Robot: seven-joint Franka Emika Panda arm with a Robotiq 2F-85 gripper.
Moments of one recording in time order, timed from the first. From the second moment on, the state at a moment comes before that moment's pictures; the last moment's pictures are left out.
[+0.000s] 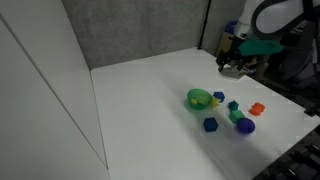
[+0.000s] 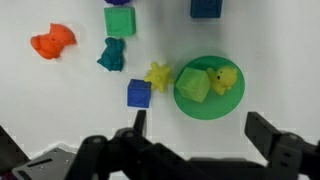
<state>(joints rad) 0.14 0.20 -0.12 -2.11 -0.08 2.39 0.49</state>
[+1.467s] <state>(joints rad) -0.03 -0.44 -0.02 -2.37 -0.06 1.86 0.21</state>
